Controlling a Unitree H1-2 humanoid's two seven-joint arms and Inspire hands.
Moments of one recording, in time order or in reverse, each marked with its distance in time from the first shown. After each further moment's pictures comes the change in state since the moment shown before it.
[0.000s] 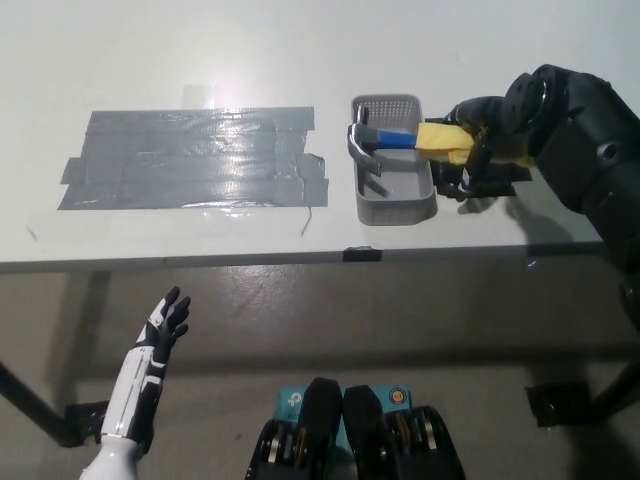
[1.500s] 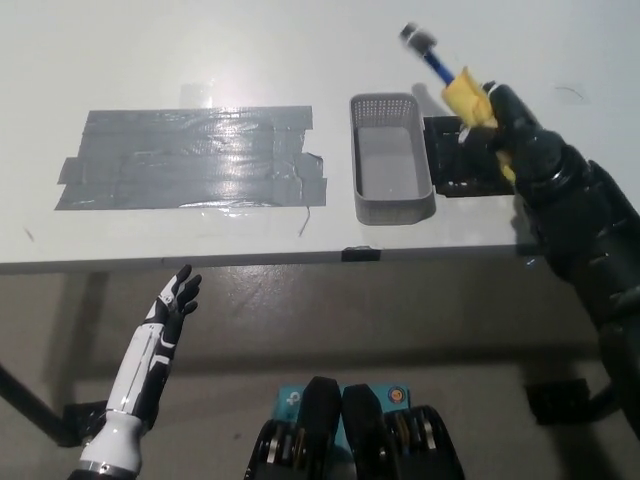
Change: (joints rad) left_arm -0.058 0.016 -0.005 -0.001 0.011 0.004 -0.034; right_arm 0.147 0.074 -0.493 0.032 0.157 -0.175 -0.649
